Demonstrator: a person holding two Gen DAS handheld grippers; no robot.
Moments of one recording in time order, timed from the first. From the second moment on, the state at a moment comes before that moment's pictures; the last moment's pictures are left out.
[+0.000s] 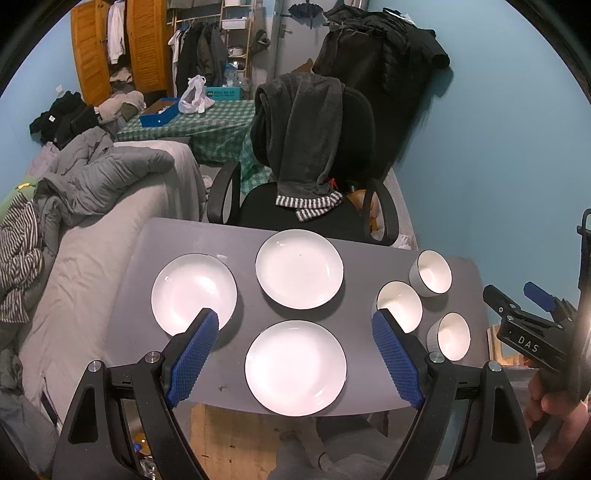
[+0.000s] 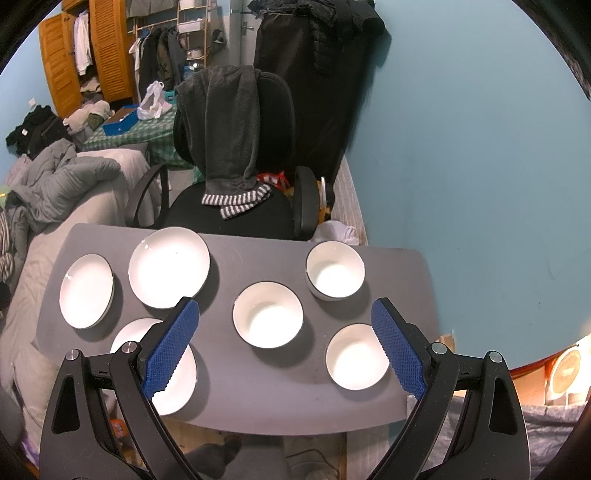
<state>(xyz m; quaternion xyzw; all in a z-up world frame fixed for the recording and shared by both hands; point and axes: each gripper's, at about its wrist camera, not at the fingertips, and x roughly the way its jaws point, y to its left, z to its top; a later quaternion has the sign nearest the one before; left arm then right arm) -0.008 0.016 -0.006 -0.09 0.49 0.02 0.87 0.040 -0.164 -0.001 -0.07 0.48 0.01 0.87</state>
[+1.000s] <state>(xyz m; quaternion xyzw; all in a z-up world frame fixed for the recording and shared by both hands) -0.006 0.018 -0.007 -0.12 0.50 0.01 0.86 0.039 -0.158 -0.004 -0.06 0.48 0.01 0.87</state>
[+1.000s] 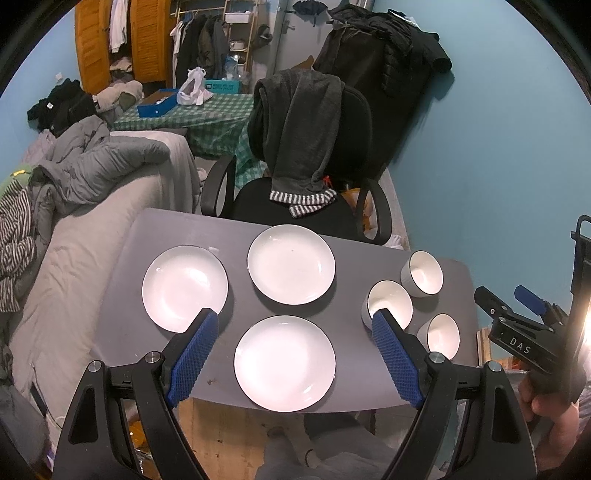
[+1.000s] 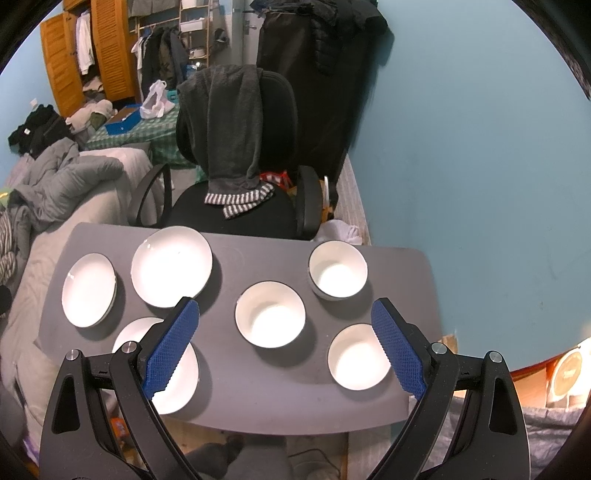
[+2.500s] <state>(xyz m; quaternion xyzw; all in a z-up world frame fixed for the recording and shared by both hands) -0.021 0.052 -0.029 -0.15 0.51 0.03 0.85 0.046 -0.144 -0.022 -0.07 0.50 0.04 0.86</state>
